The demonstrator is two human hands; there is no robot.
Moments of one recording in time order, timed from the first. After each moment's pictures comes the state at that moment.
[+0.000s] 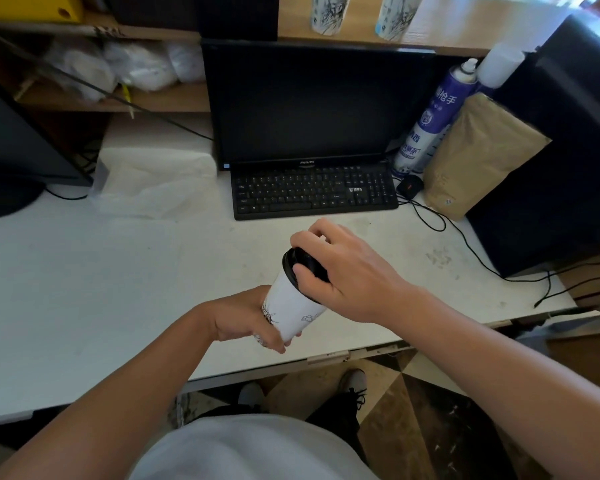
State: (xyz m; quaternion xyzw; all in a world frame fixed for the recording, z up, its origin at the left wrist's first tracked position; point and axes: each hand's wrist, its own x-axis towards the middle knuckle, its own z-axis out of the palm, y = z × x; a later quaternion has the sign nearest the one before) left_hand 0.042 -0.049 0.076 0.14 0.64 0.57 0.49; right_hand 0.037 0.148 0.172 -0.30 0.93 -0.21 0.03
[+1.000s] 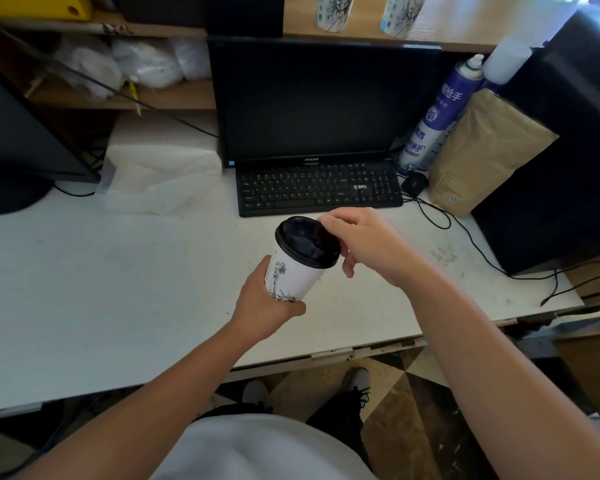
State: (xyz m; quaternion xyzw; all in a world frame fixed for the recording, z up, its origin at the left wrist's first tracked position) left_hand 0.067 -0.015 0.074 -0.08 0.80 0.58 0.13; right_hand 0.006 0.157 0.177 0.00 0.84 -0.49 0.21
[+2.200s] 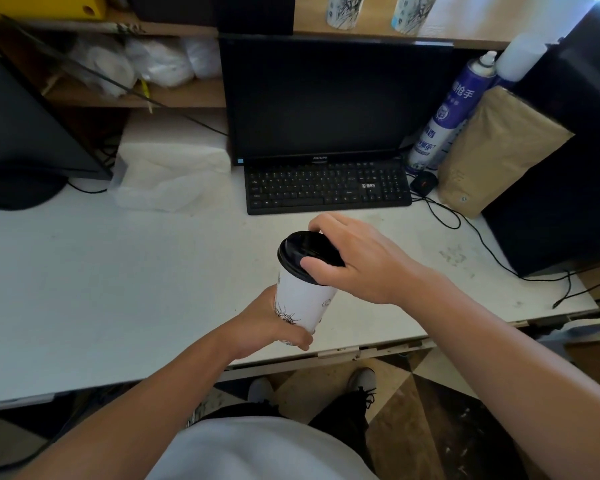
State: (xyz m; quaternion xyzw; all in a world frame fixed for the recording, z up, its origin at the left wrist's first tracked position) left_hand 0.080 -0.034 0.073 0.02 0.68 0.64 0.36; right_hand 0.027 0.146 0.180 -0.28 0.92 -0.25 0.11
